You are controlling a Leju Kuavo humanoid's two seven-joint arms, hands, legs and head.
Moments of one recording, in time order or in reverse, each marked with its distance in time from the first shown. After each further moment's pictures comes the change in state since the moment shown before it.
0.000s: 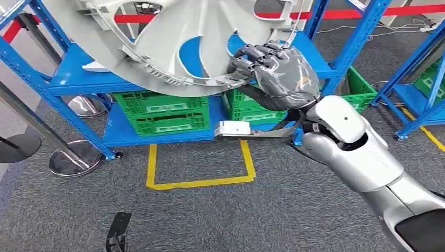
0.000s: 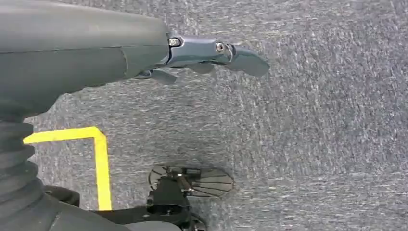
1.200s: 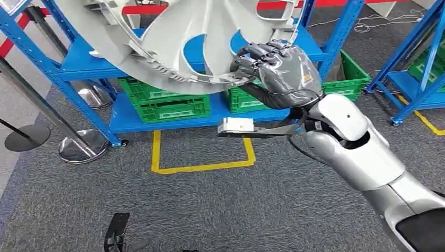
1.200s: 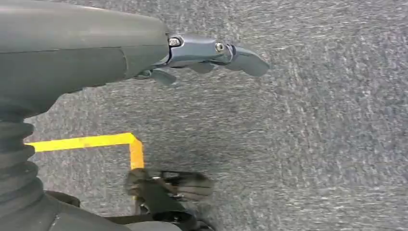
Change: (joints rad) left arm -0.001 0.007 -0.001 0.000 -0.002 0.000 0.000; right arm 0.006 -0.006 -0.015 0.003 -0.025 0.016 -0.002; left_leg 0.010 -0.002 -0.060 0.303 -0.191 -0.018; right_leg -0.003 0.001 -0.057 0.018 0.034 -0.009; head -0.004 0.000
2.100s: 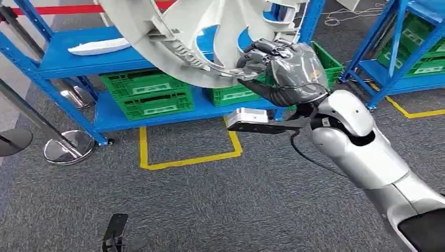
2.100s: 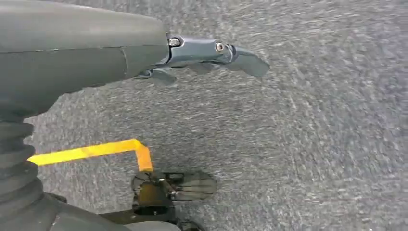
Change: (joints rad) left arm 0.009 0.008 0.001 0.000 0.009 0.004 -0.046; right arm -0.006 -0.003 -0.028 0.001 -0.154 0.047 -0.040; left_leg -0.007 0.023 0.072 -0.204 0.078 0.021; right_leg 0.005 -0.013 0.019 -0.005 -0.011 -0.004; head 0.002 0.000
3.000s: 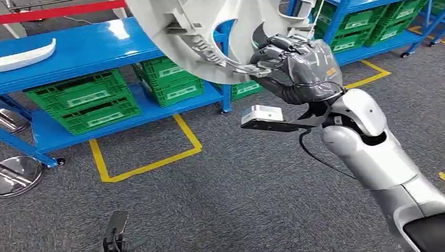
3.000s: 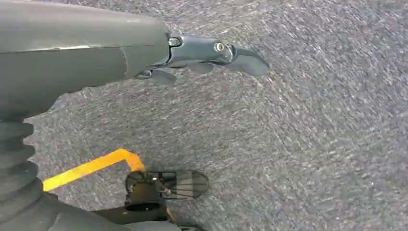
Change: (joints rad) left arm -0.013 0.000 0.001 0.000 0.011 0.002 0.010; right arm 0.011 -0.014 -0.051 -0.002 -0.007 -0.012 -0.018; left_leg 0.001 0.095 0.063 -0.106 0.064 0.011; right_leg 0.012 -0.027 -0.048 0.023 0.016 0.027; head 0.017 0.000
